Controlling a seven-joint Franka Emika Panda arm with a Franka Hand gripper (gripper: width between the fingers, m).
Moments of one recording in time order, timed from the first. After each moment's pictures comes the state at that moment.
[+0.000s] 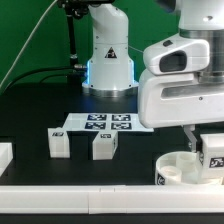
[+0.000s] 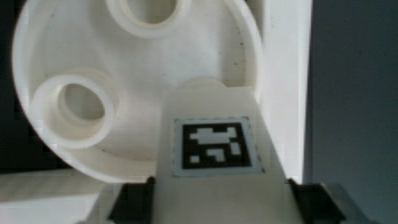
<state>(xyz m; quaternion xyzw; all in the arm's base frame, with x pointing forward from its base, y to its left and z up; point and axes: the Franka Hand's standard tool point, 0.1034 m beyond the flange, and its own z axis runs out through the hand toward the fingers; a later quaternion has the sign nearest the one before) 0.648 0.108 0.075 -1.00 0.07 0.02 0.05</state>
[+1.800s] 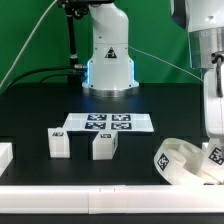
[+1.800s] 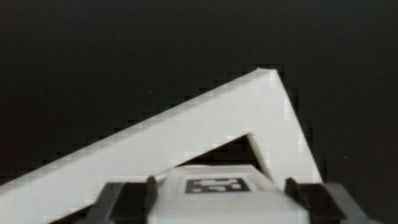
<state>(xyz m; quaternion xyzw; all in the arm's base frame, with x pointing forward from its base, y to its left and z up) 0.644 0.135 0.070 -0.54 0.84 0.01 0.10</state>
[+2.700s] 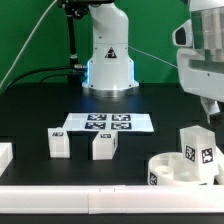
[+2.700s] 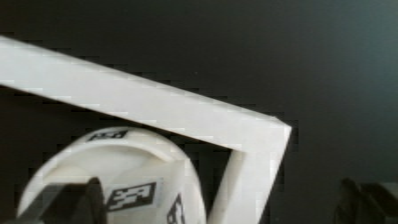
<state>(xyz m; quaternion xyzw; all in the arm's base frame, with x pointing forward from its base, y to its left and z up) 0.640 0.136 0.096 -0.83 0.55 0.02 0.09</state>
